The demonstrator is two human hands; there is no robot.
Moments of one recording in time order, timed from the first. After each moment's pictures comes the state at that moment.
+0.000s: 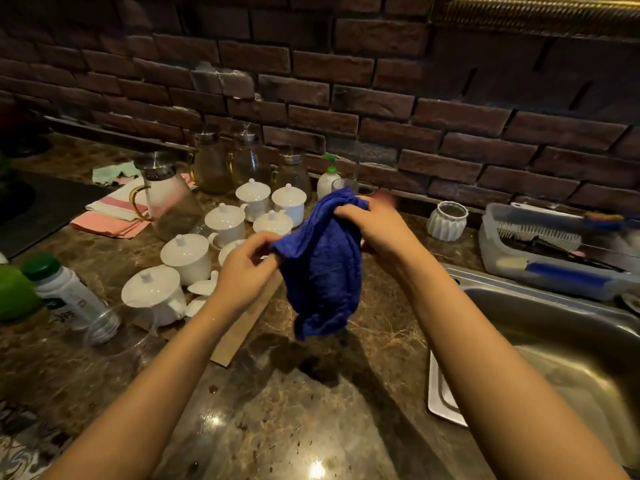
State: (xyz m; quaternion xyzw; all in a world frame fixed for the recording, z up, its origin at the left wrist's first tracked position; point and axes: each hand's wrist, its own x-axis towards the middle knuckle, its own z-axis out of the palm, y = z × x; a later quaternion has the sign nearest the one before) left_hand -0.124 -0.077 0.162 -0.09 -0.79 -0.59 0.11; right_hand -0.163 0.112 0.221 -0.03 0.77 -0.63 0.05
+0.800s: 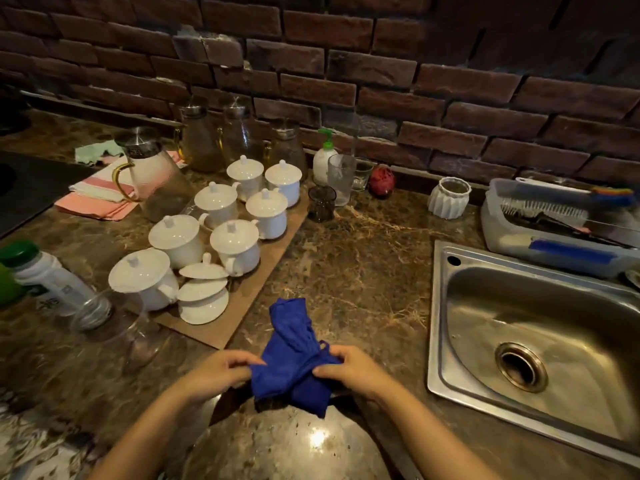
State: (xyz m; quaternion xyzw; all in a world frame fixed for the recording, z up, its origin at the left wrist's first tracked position) left_hand -0.059 -0.133 0.014 0.06 -0.76 -0.56 -0.32; right_hand -0.066 0.116 0.021 0.02 0.76 -0.56 0.33
